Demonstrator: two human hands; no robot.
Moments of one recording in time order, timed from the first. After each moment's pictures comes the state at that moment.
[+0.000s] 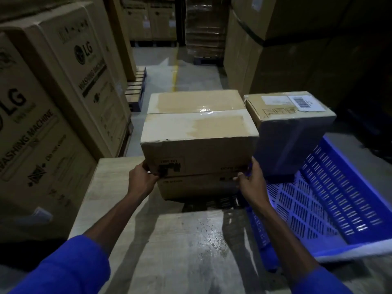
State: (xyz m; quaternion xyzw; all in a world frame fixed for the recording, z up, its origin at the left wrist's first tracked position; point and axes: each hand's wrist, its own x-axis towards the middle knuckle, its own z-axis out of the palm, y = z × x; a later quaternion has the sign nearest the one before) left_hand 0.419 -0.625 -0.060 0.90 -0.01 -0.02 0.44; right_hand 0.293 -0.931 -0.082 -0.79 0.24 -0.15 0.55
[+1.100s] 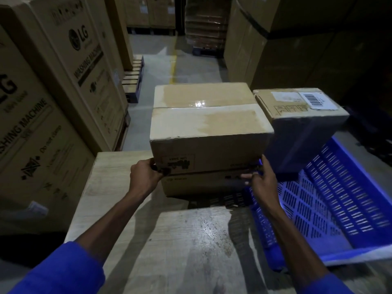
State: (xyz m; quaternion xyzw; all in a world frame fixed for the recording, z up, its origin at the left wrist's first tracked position) left_hand 0.424 -0.624 -0.056 0.91 -0.03 -0.02 0.42; right_hand 0.295 -0.920 -0.066 -0.78 0.28 -0.17 0.54
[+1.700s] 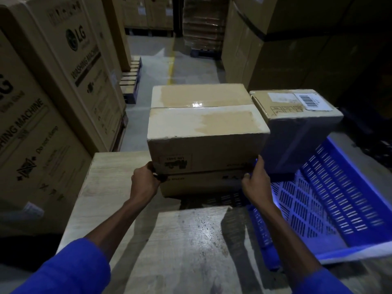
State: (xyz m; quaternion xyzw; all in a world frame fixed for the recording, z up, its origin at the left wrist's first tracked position) left_hand 0.417 -0.630 -0.078 0.93 -0.04 -0.01 0.37; right_hand 0.299 -0.917 -0.066 -0.87 0.27 -0.16 0.37
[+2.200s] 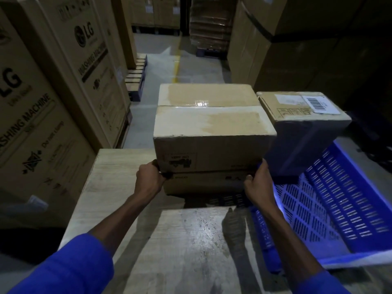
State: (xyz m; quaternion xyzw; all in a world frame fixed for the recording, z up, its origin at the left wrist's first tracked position) left_hand 0.424 -0.628 -0.080 0.93 -0.04 -0.02 0.36; right_hand 0.301 -0.911 -0.062 -0.87 0.28 -0.15 0.38
